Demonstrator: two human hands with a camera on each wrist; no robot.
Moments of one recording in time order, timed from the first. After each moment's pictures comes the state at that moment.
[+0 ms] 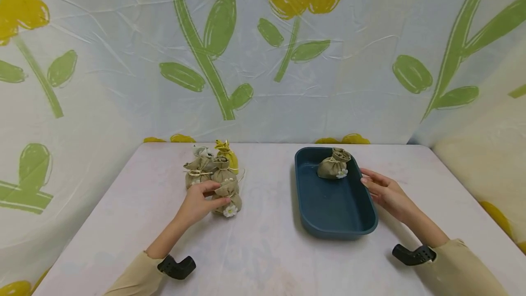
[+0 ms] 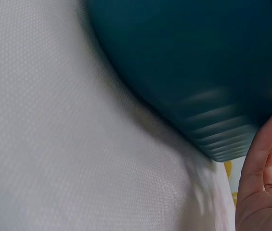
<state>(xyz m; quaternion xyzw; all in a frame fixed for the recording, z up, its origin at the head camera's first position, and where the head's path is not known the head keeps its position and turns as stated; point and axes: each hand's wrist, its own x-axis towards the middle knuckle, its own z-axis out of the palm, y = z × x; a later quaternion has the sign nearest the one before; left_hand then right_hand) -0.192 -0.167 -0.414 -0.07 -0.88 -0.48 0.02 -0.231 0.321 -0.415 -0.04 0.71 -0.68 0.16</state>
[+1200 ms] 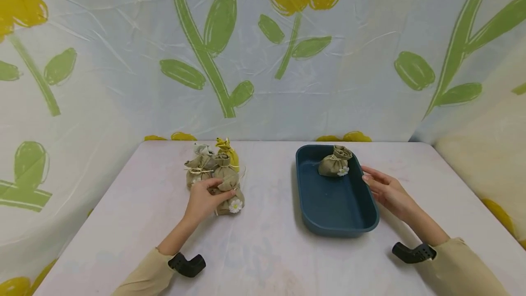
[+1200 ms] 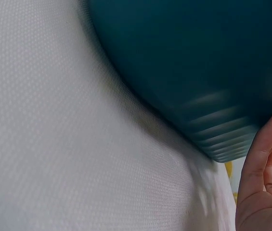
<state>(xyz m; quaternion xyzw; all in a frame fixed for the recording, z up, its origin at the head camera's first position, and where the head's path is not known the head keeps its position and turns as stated) -0.195 -0.150 -0.420 -0.03 -0.86 -0.50 0.10 -0.233 0.321 -0.421 -0.06 0.68 -0.72 0.15</state>
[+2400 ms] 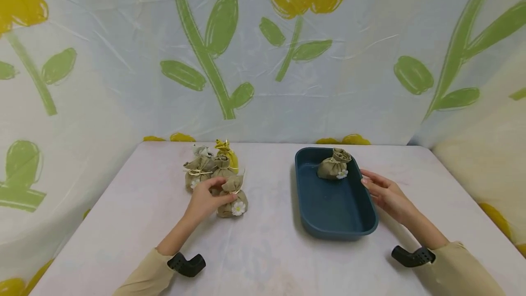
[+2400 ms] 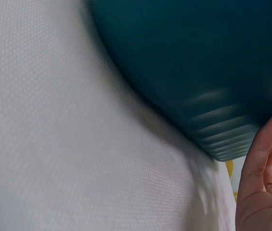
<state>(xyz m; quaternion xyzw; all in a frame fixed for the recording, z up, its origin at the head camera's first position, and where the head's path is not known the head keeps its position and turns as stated) -0.196 -0.149 -0.417 -0.02 -0.86 -0.50 0.03 -0.233 0.322 -0.423 -0.07 0.69 -0.71 0.15</state>
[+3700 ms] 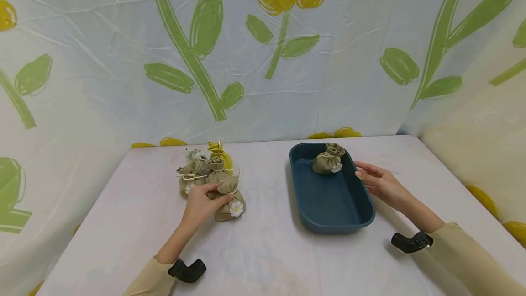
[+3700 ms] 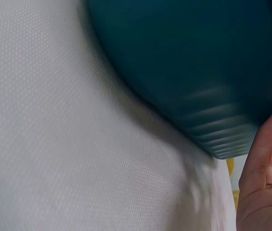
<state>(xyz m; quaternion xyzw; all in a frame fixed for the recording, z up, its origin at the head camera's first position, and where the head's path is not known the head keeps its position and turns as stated) -0.196 -0.147 -0.418 -0.05 -0.89 -0.45 0.08 -0.231 0.323 -0.414 -0.04 0.76 -0.63 0.14</state>
